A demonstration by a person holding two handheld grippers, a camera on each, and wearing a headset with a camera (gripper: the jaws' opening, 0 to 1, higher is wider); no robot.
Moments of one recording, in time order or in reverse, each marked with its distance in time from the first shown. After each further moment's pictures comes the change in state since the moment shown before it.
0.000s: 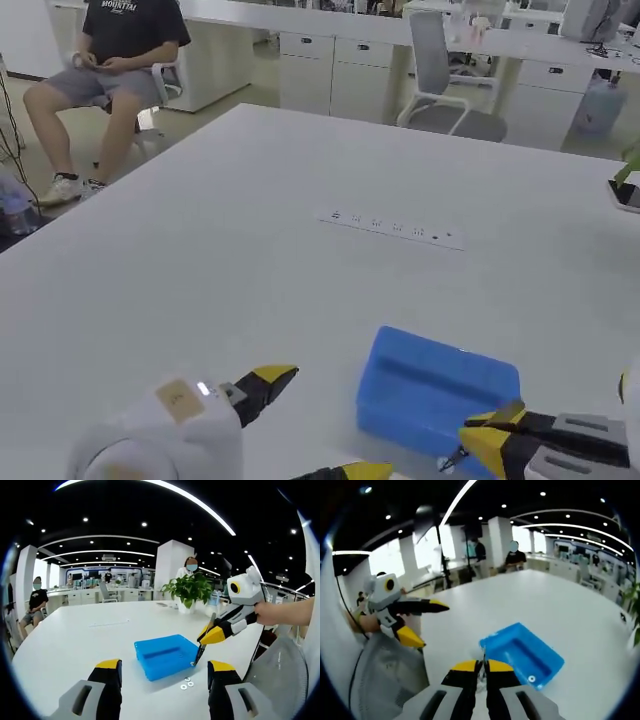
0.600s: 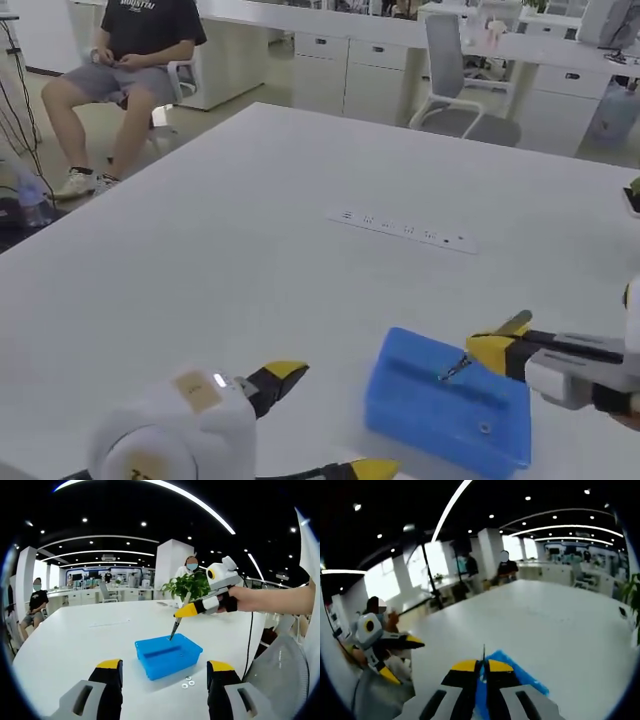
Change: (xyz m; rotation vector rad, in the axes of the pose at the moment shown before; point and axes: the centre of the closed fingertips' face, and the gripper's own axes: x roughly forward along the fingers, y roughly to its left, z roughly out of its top) left arm -0.001 0.000 -0.002 0.012 0.008 0.003; right arm 0.020 -0.059 0.055 0.147 -0.127 -0.030
